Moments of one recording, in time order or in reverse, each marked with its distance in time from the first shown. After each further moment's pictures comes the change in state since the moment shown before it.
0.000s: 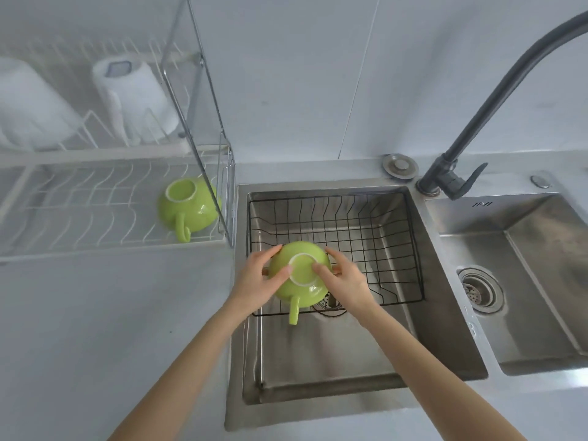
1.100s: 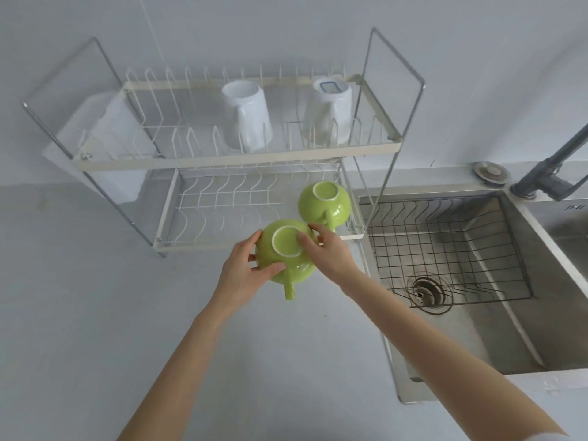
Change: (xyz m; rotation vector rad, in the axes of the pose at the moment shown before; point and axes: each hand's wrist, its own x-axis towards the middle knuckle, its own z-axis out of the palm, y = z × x) left_hand -0.072 -0.100 -0.237 -0.080 0.200 0.029; right_hand -0.046 -0.169 0.218 -0.007 -0.005 -0.158
